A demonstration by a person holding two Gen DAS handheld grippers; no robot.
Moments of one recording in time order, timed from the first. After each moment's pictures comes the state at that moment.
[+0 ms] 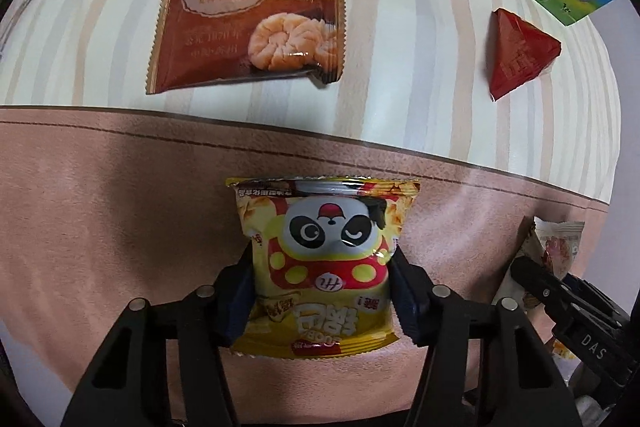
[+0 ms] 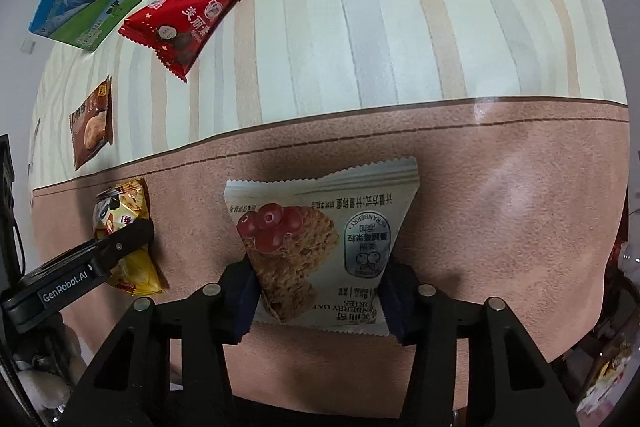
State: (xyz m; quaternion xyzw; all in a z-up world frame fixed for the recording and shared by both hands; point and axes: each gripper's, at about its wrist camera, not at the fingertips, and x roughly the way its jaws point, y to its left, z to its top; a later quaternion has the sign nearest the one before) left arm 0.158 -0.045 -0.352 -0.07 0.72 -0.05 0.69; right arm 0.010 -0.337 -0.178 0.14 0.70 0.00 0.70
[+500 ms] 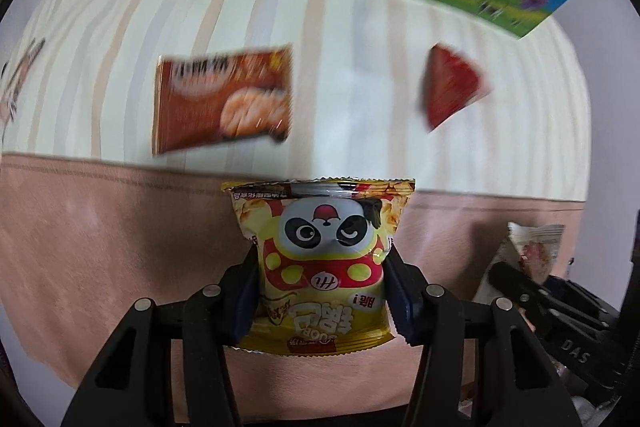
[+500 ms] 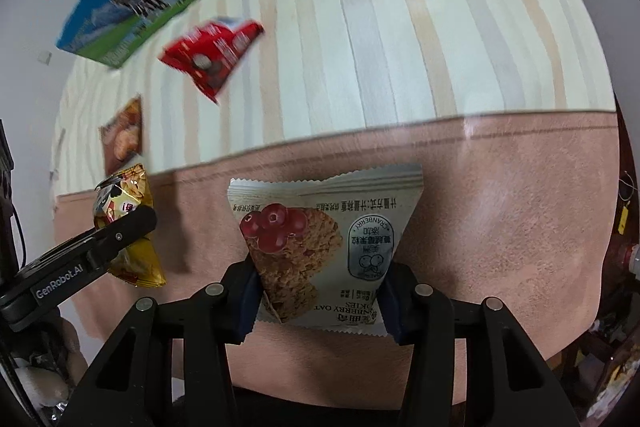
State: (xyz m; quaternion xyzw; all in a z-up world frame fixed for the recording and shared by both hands) left arm 0.175 -0.071 -0.271 -0.05 0.68 -0.08 0.73; right arm 0.003 -0.355 -0.138 0.17 0.68 0.02 0.71
